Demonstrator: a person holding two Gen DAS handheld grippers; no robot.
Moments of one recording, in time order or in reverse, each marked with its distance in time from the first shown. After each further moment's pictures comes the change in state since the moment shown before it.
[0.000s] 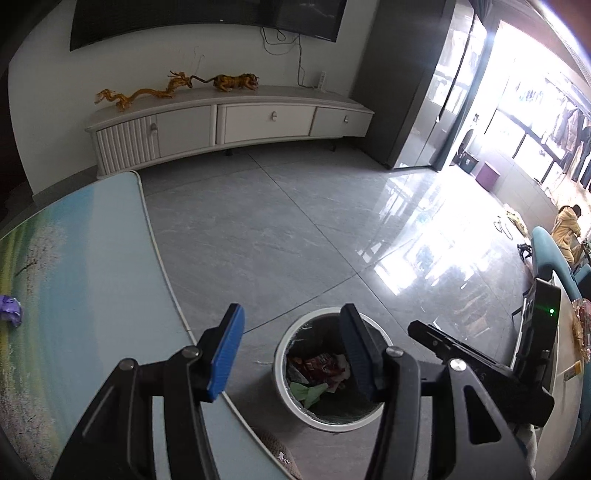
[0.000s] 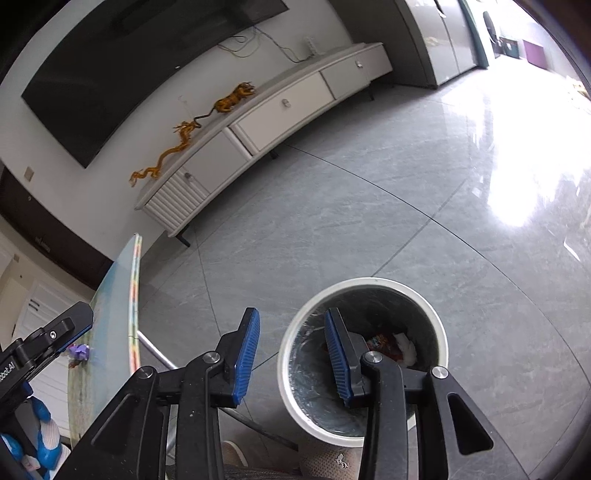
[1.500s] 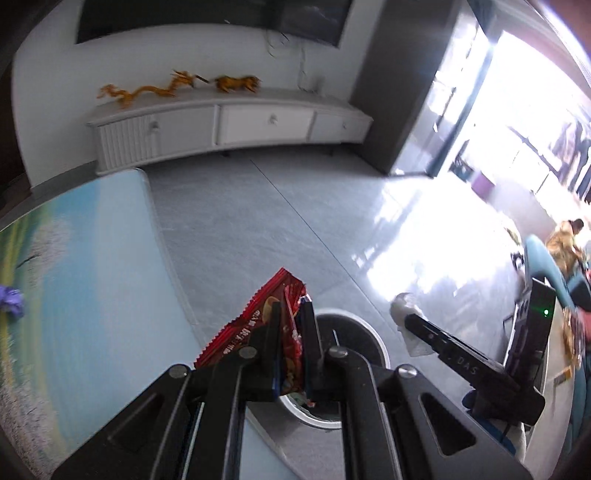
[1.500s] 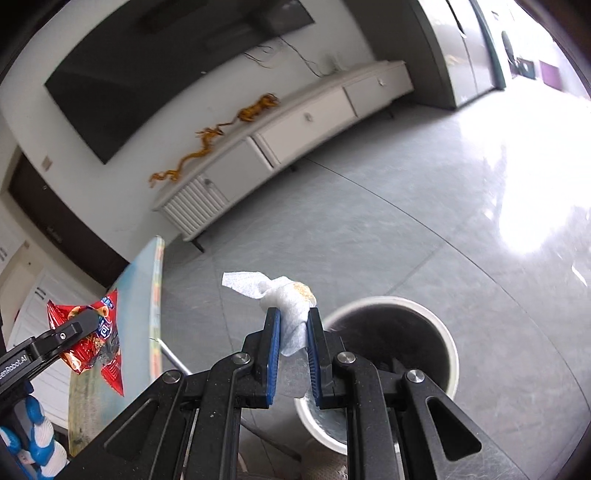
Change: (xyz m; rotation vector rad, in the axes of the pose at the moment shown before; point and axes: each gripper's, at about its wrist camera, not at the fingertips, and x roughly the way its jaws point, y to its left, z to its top) left arm 0.002 -0.004 -0.003 -0.007 0.021 -0.044; right arm 0.001 0.002 -0.002 -0.042 -0.041 0.023
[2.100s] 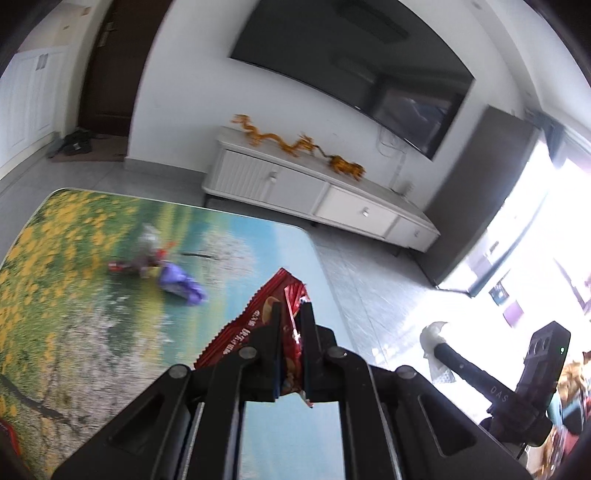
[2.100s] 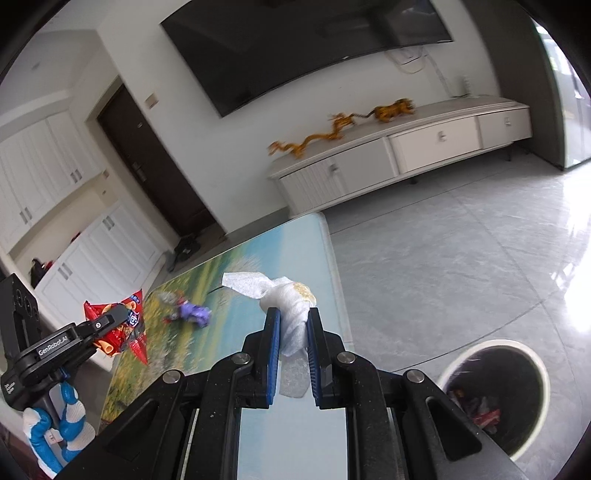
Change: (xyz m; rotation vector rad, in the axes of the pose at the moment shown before) left arm -0.166 0.188 -0.049 -0.375 -0.319 0.138; right arm -0.003 0.196 -0.014 -0.310 0.010 0.278
